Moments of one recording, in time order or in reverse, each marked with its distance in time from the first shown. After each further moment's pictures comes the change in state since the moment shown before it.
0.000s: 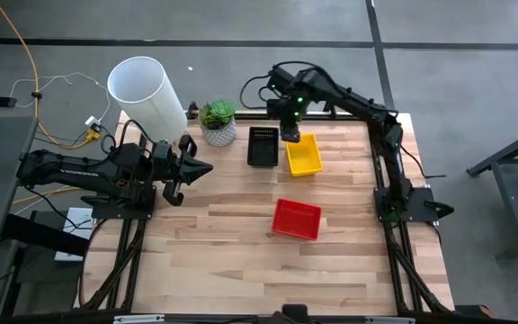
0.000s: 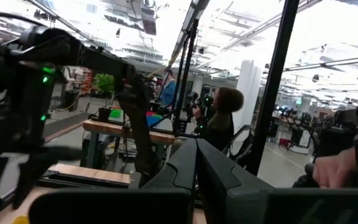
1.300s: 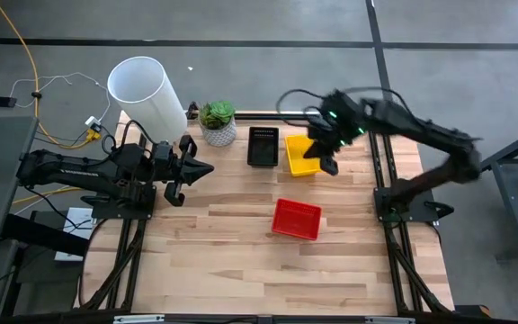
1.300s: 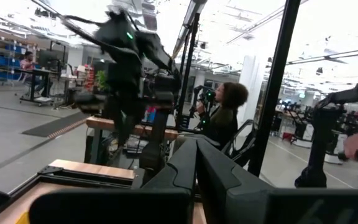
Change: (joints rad) left arm 0.000 0.000 0.000 -0.023 -0.002 0.019; right arm 0.185 -0.690 -0.622 0.285 -0.157 0.339
